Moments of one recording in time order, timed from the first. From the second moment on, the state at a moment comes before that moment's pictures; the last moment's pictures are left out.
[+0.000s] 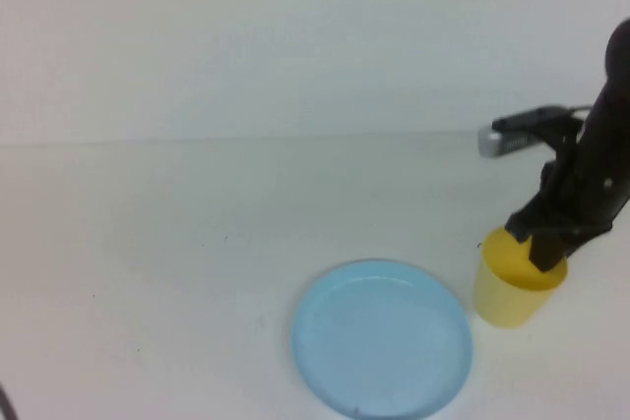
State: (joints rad) right arm 0.28 1.89 -1.44 0.18 1.18 -0.29; left arm -0.43 0.51 -0.84 0.48 0.91 -0.15
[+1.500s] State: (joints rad) right arm 0.67 2.12 -1.71 0.03 1.25 -0.10; left arm -0.43 0.27 -0.46 0.67 0.78 -0.49
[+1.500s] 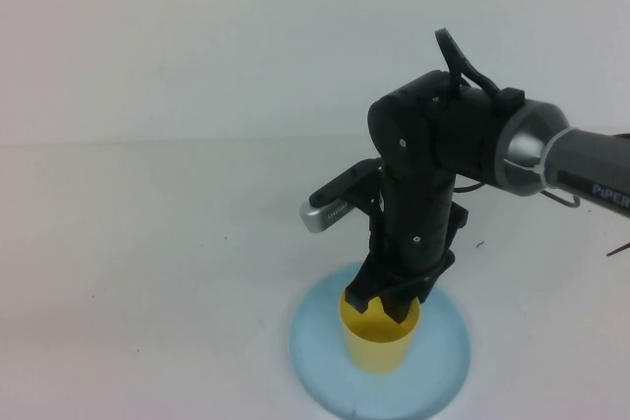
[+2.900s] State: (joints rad) right arm 0.67 0.80 -0.92 -0.09 0.82 0.02; left arm 0.01 0.27 -0.46 0.69 0.68 -0.65
